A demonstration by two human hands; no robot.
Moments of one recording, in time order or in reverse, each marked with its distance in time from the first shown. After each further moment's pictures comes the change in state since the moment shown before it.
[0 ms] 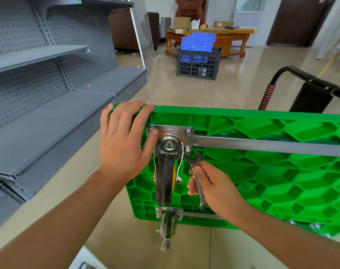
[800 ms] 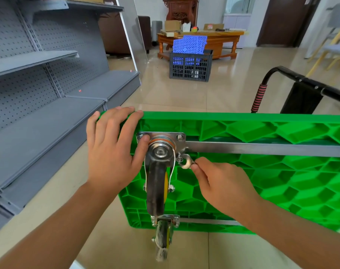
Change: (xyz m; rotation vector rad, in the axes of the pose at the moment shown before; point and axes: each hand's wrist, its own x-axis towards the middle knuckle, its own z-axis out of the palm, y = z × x) left_hand 0.000 -0.001 0.006 0.012 0.052 0.004; right_hand 0.011 -0.006 -0.034 -0.924 0.201 -0.403
